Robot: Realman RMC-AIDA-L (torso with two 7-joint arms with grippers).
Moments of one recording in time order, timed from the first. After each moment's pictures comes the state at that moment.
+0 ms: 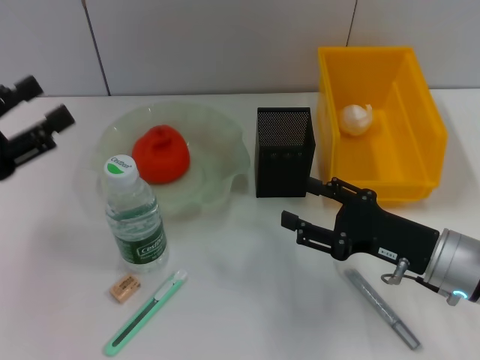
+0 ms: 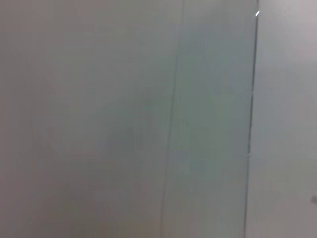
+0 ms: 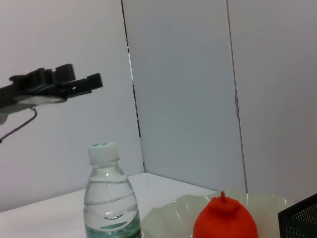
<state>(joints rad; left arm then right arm) -0.25 -1.95 0.89 0.74 1.25 1.58 -1.27 0.49 2.08 2.04 0.24 1.88 -1.34 0.78</state>
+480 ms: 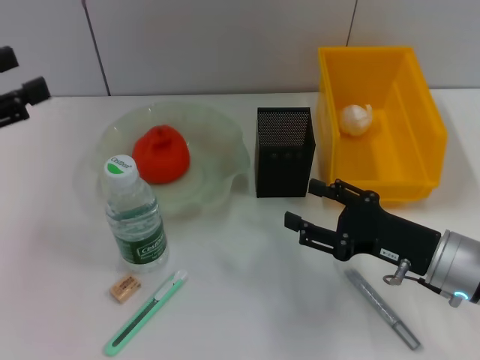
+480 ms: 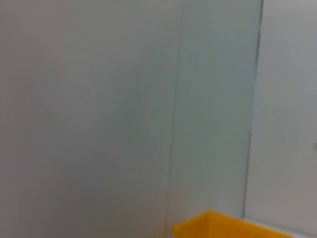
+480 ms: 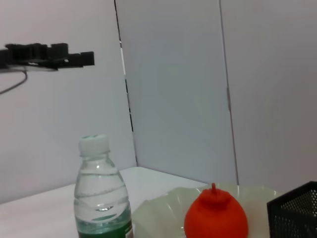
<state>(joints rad) -0.27 -1.96 0.74 1.13 1.54 1.60 -1.61 0.48 2.08 2.04 0.24 1.88 -1.32 0.78</state>
